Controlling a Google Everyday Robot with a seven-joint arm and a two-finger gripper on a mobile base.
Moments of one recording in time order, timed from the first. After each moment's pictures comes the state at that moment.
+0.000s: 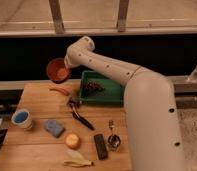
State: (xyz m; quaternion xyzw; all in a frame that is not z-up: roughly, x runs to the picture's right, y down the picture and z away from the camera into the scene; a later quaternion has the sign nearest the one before) arm -0.165 -0.144 0.862 -0.16 -0.13 0.56 0.80
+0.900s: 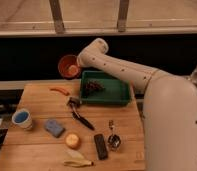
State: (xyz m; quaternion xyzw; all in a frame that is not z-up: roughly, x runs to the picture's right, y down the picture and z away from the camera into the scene) arm -0.065 -0.150 0.854 -0.11 -0.12 0.66 0.73
